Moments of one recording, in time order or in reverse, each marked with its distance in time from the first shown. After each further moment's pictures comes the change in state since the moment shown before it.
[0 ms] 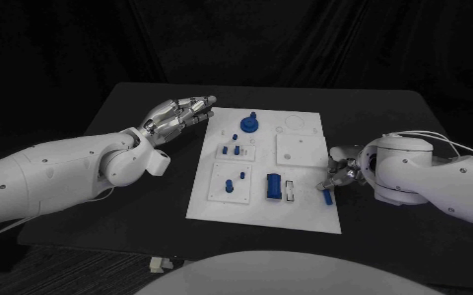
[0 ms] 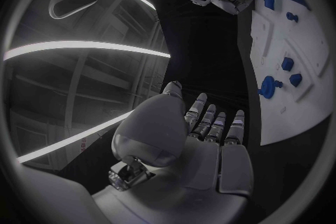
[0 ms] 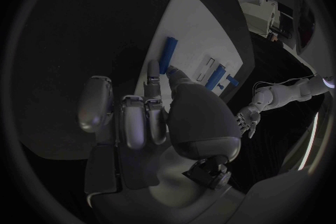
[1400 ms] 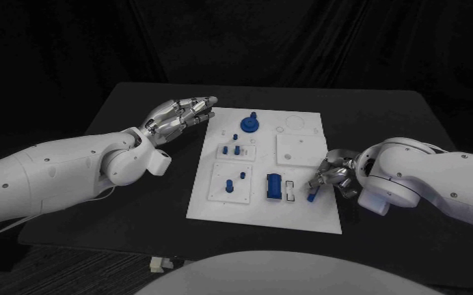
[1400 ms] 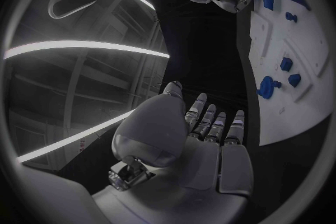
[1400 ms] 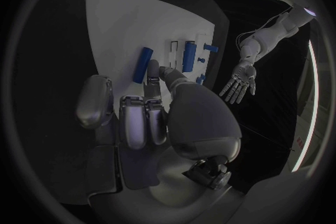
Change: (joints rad) left arm 0.000 0.006 0.000 -0.007 0.000 0.005 -0.009; left_hand 0.008 0.000 0.000 0.000 0.000 0.000 0.000 0.000 0.000 0.000 0.000 0.000 0.000 0.001 0.006 0.000 0.000 0.000 0.000 0.000 0.000 0.000; right arm -0.003 0.008 -0.005 0.006 0.471 -0.191 0.005; right_hand 0.020 -0.016 0.105 -0.121 0.194 0.009 -0.009 -0.017 0.078 0.000 -0.007 0.000 0.000 0.002 -0.009 -0.008 0.000 -0.001 0.000 0.000 -0.030 0.000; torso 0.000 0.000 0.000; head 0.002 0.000
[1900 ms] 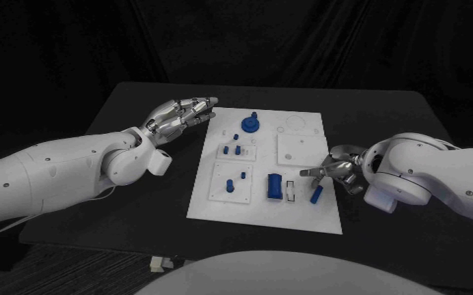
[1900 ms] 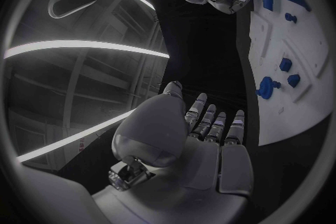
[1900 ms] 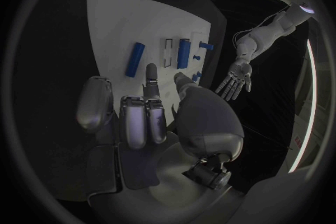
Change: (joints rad) left arm 0.000 -0.001 0.000 0.000 0.000 0.004 -0.005; left_hand 0.000 0.000 0.000 0.000 0.000 0.003 0.003 0.000 0.000 0.000 0.000 0.000 0.000 0.000 -0.001 0.000 0.000 0.000 0.000 0.000 0.000 0.000; right arm 0.051 -0.043 -0.001 0.047 0.008 0.012 0.000; right_hand -0.291 0.017 -0.114 0.200 -0.376 -0.027 0.015 -0.043 0.011 0.000 0.013 0.000 0.000 0.001 0.013 0.022 0.000 0.000 0.000 0.001 0.063 0.001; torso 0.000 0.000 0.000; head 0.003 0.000
